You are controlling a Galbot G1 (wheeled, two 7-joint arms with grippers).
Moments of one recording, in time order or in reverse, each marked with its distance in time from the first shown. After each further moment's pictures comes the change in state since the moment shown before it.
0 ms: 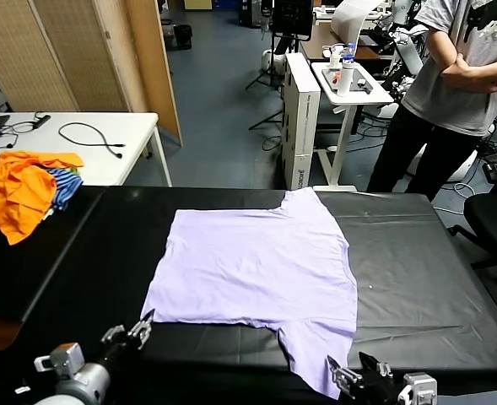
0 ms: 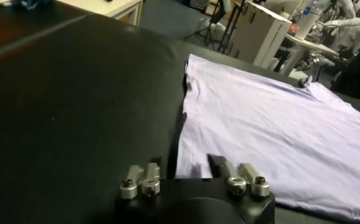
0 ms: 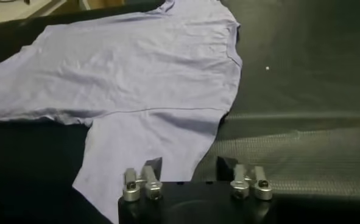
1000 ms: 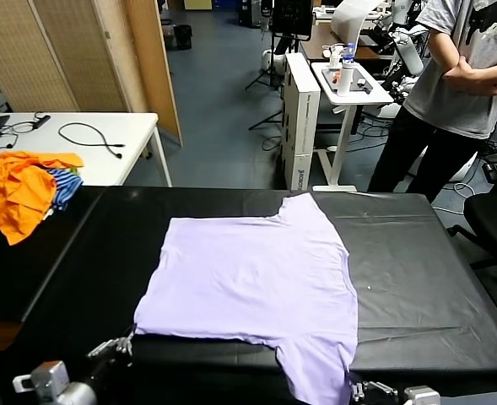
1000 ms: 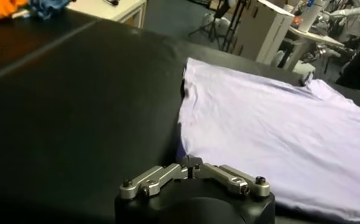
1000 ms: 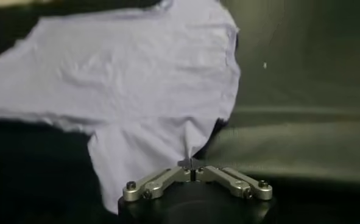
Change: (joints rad) left arm 0.151 -0.016 -0.071 -0.197 -0.023 -0.025 -0.027; right arm 0.070 -0.056 0.054 0.089 0.067 0.080 -0.004
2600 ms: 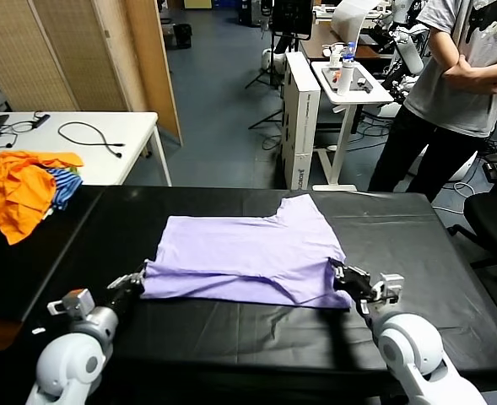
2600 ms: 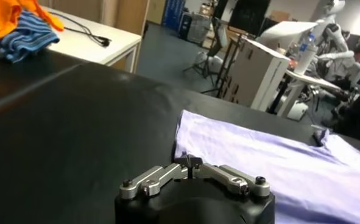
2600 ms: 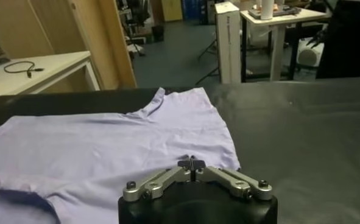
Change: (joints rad) left arm -0.515 0.132 0.175 0.400 -0.006 -0.013 -0.033; right arm 0.574 -0.055 -0.204 -0.439 0.055 0.001 0.021
